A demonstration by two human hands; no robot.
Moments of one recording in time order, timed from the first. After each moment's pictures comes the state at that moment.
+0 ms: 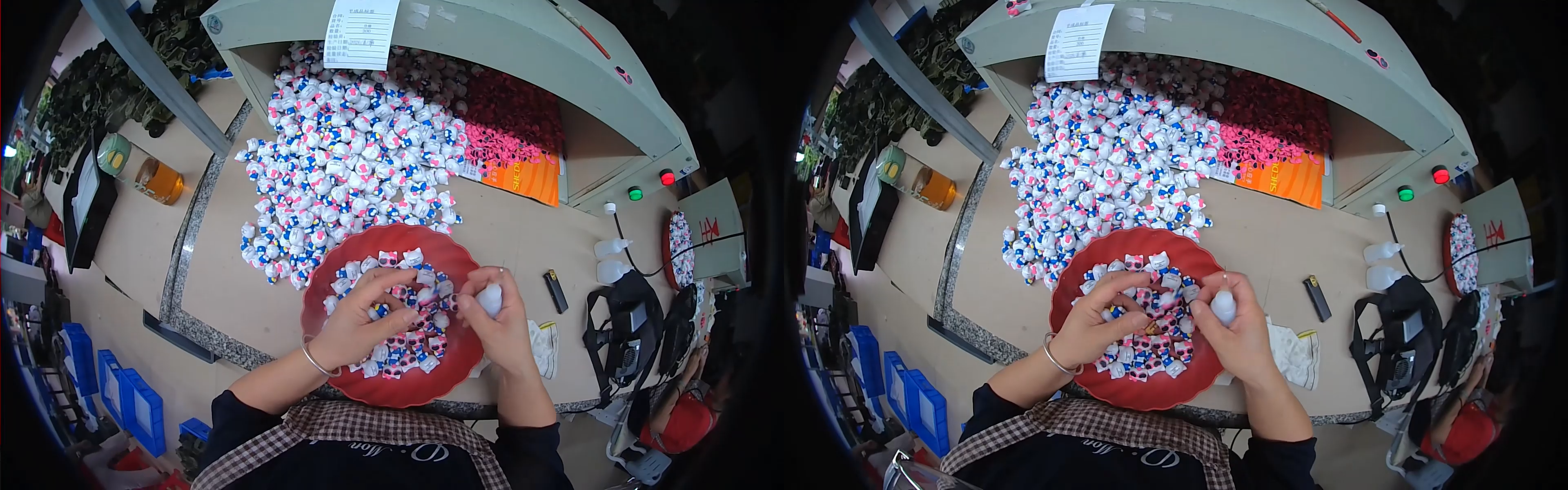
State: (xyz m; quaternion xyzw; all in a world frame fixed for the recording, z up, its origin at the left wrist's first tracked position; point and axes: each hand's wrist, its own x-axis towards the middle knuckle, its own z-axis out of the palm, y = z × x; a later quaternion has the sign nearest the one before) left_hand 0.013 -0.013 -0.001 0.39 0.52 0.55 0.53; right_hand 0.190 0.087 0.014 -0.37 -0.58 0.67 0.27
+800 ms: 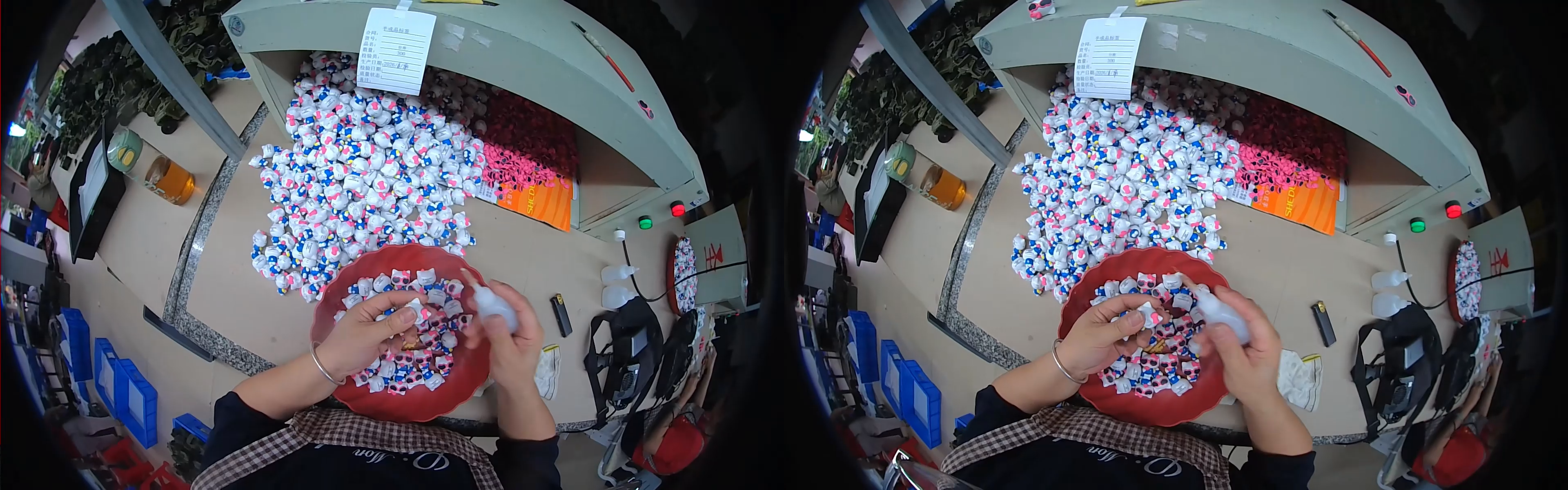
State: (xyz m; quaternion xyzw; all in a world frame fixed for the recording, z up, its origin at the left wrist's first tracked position) left_hand 0.002 -0.010 -0.012 0.14 0.41 0.57 0.70; right_hand 0.183 0.086 0.020 -0.32 -0.57 0.67 0.35
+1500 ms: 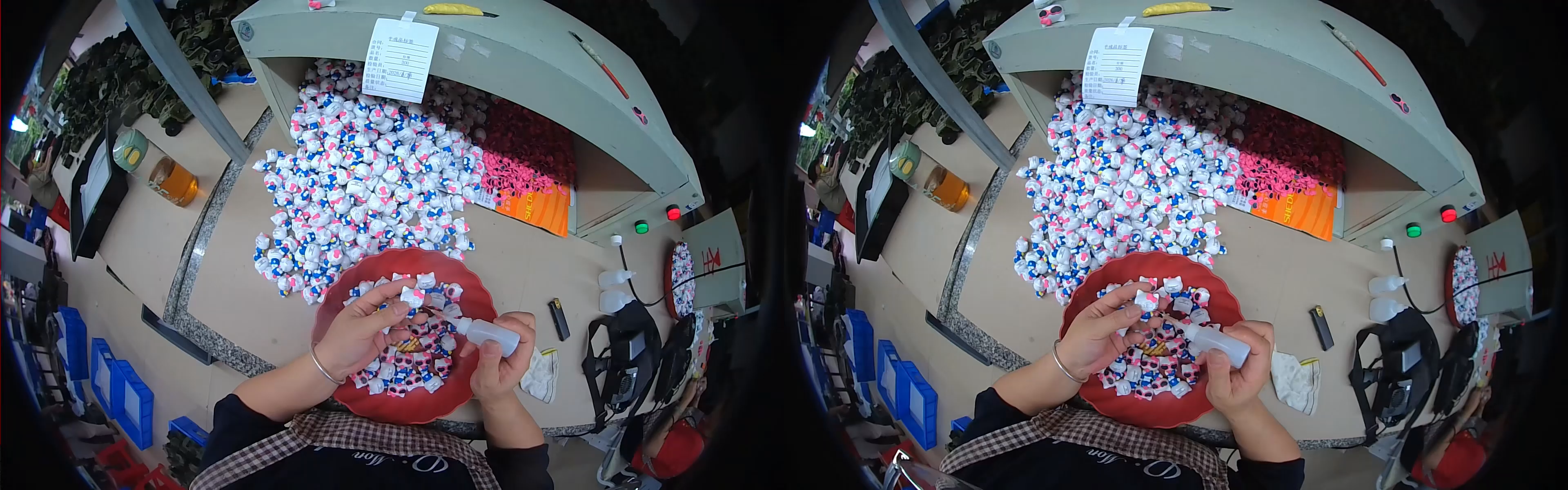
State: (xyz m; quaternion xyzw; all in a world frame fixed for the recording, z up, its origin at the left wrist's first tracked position) left_hand 0.002 -0.011 -0.009 0.06 0.36 0.63 0.68; right_hand 0.182 0.068 -0.012 -0.23 -0.67 0.48 0.52
